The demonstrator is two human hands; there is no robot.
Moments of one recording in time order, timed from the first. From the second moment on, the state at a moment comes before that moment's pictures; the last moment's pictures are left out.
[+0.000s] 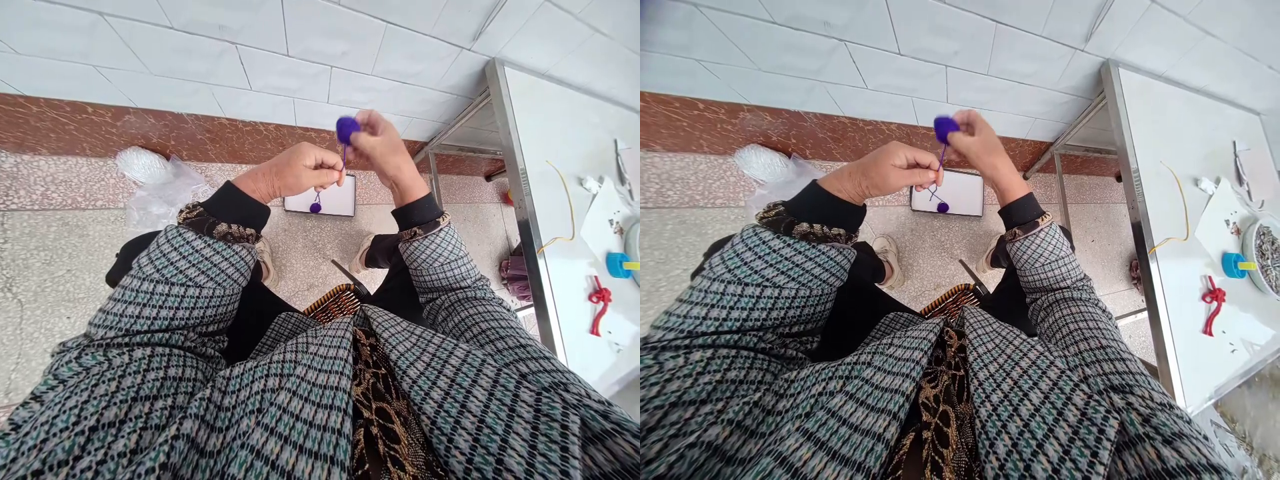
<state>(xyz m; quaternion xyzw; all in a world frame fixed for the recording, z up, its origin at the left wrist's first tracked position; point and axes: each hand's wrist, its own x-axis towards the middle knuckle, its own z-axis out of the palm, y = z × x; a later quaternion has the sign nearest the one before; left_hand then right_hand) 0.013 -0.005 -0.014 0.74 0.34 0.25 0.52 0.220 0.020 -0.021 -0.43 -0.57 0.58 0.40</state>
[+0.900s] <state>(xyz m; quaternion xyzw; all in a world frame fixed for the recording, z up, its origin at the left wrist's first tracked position) 0.015 0.008 -0.049 0.56 0.44 0.38 0.59 0.258 0.019 0.028 -0.37 -0.51 0.56 0.53</state>
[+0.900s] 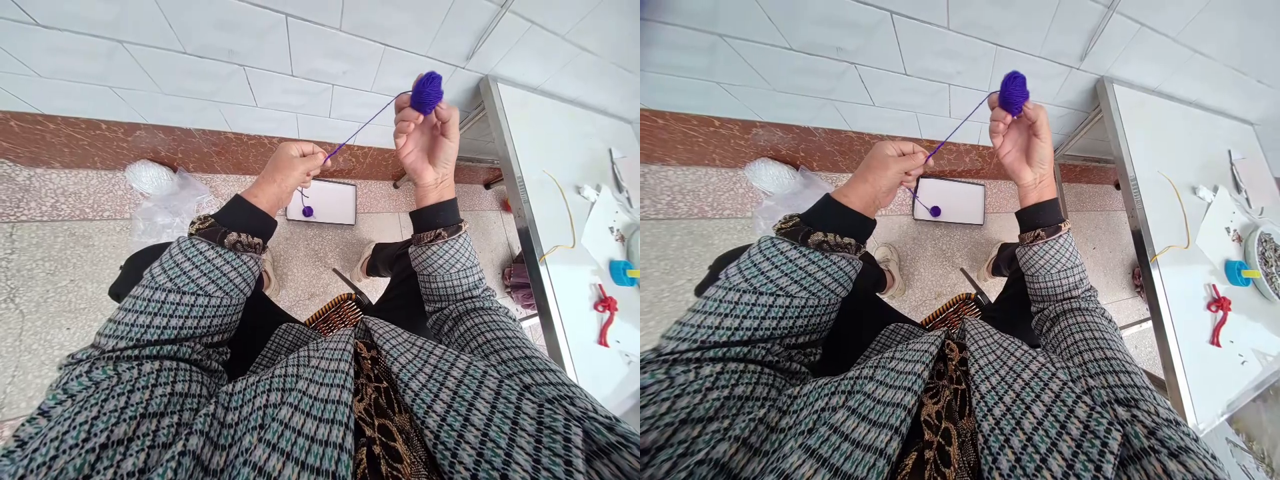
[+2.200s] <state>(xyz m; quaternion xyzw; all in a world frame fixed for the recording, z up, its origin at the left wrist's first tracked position) -0.036 -0.002 -0.002 0.71 0.23 0.23 0.62 0.280 0.052 -0.014 -0.64 -0.50 0.30 0.49</state>
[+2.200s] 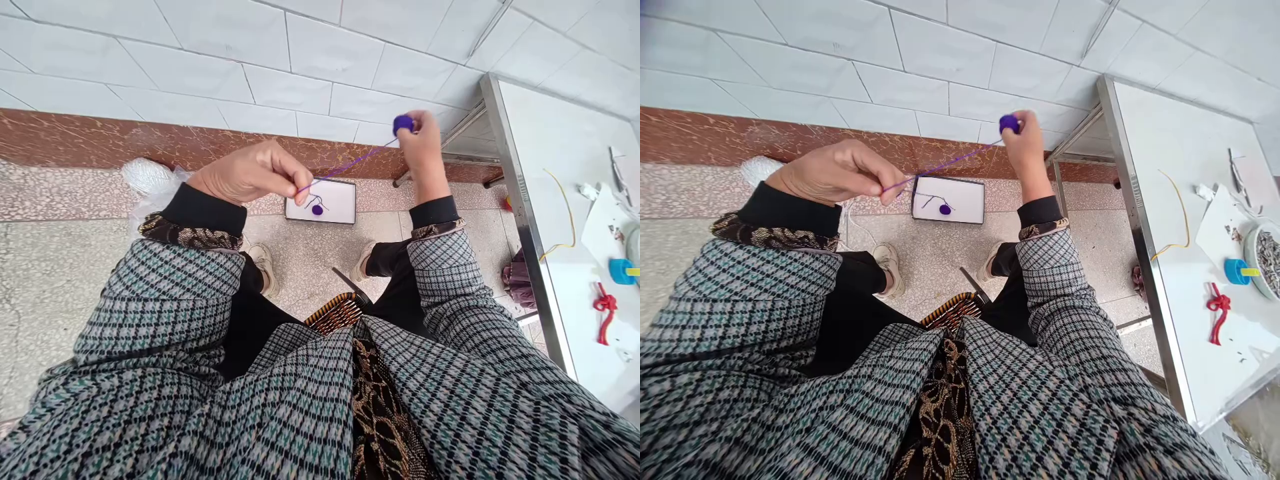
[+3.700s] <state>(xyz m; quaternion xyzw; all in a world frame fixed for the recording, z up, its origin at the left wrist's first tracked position) 0.029 -0.011 -0.025 0.70 0.36 0.26 0.56 0.239 0.033 -0.008 -0.45 -0.45 0.53 0.56</state>
